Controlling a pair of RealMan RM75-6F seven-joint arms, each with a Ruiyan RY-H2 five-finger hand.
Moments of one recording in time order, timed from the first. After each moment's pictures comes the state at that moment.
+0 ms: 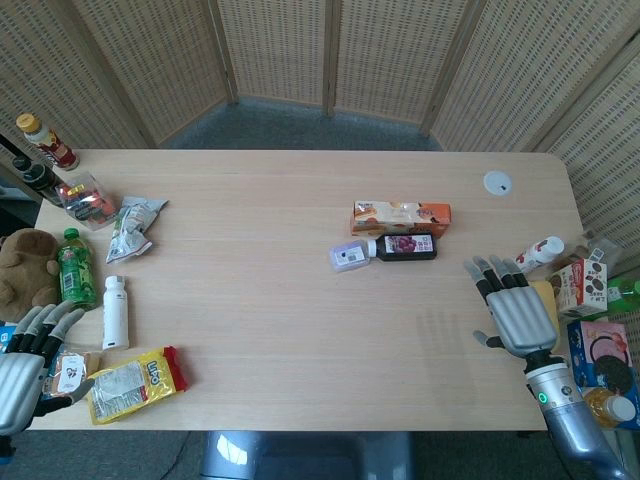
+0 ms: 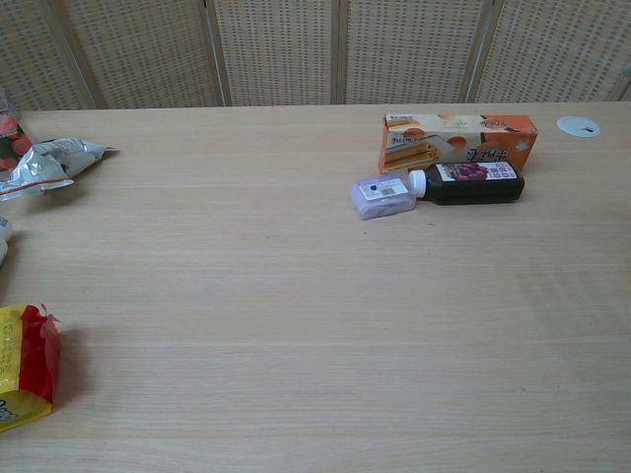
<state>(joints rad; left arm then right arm) 0.01 -1.04 0.07 -1.83 1.68 1.56 0.03 0.39 -1.06 0.07 -1.86 -1.30 1.22 -0.41</state>
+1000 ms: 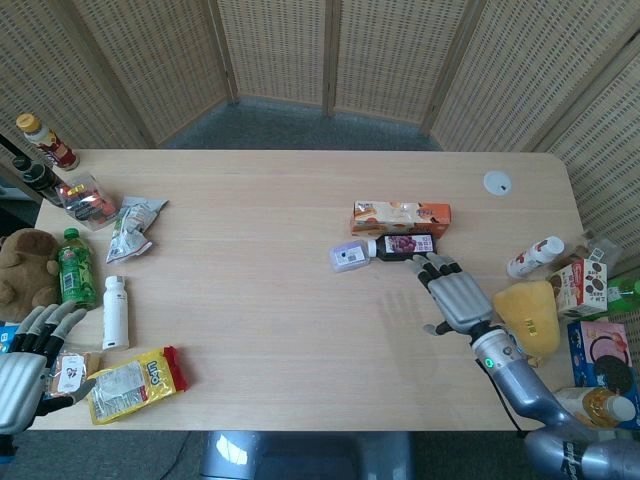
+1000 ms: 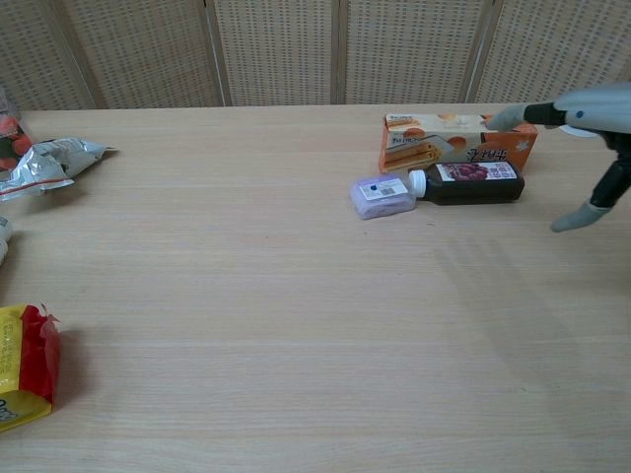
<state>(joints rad) 0.00 -1.04 0.07 -1.82 1.68 1.56 0.03 0.62 -1.21 0.16 -1.74 -1.11 0.88 -0.38</state>
